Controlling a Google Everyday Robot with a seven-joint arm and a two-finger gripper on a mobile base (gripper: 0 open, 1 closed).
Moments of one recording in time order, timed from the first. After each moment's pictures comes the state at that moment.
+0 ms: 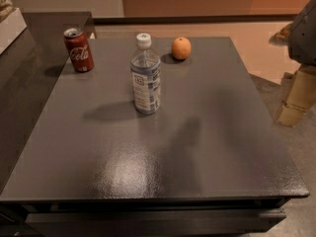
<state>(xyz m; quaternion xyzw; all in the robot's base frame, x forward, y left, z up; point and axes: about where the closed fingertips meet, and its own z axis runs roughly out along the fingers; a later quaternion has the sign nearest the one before) 0.438 -0.217 0.976 -0.60 0.78 -0.03 0.16</state>
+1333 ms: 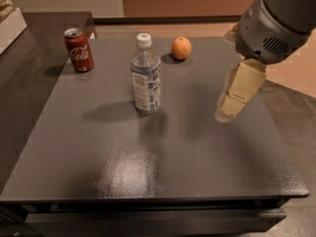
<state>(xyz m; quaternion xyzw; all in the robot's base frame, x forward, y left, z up) 0.461 -0.133 0.972 -0.61 0.76 0.03 0.21</state>
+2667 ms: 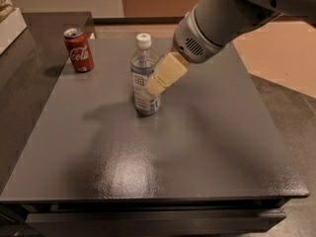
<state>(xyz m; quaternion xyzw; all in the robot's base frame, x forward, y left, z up) 0.533 -0.025 0.953 -0.51 0.79 0.11 0.32</state>
